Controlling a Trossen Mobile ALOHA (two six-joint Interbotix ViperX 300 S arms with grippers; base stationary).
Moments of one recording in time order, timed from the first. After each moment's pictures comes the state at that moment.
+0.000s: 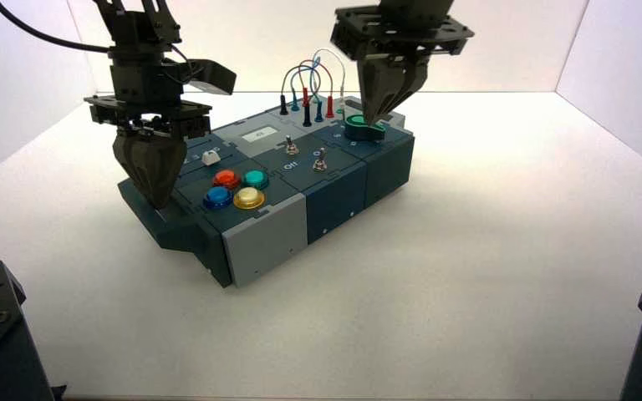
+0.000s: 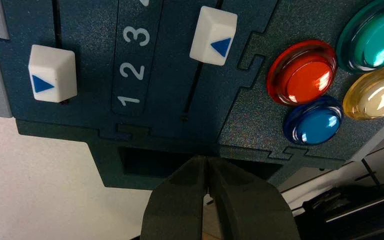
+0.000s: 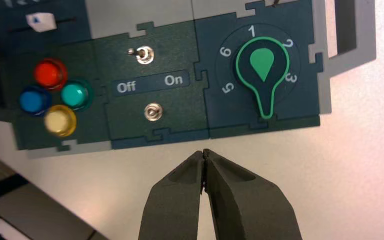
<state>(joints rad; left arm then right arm) -0.42 0.13 0.79 -0.11 0.92 0.24 0.66 0.01 0.61 0.09 0.68 0.02</state>
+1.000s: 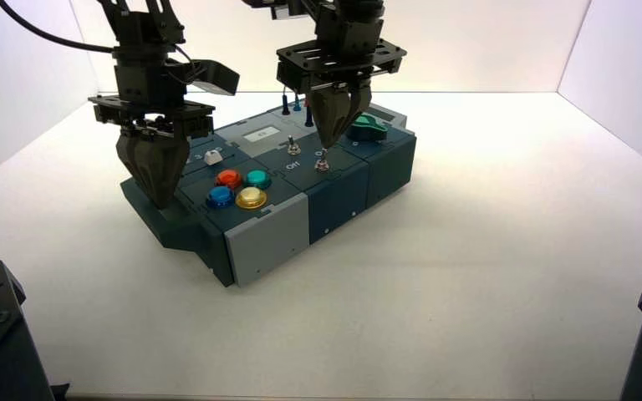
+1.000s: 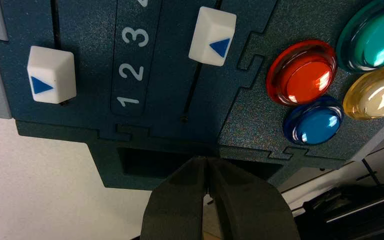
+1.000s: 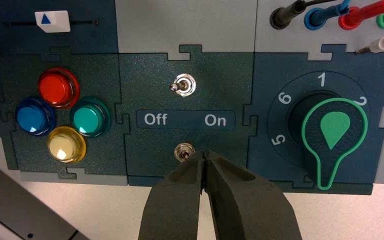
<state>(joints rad) -0.43 0.13 0.78 -0.11 0.92 0.24 0.76 0.20 0.44 0.06 0.74 0.00</state>
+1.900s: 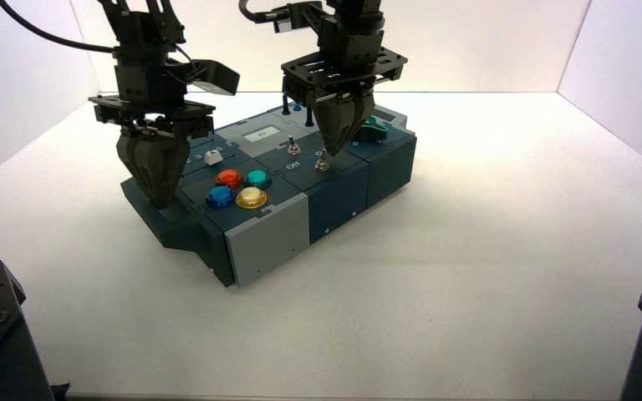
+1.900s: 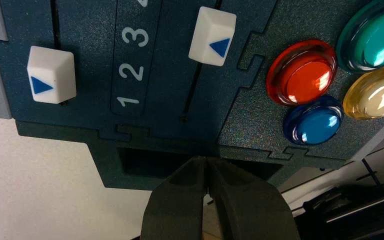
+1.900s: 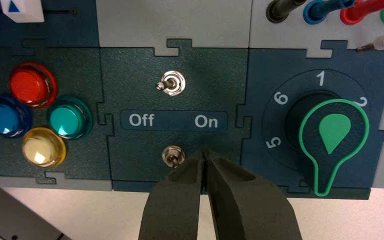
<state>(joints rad) -0.43 0.13 0.78 -0.11 0.92 0.24 0.75 0.23 0.44 0.03 0.73 0.01</state>
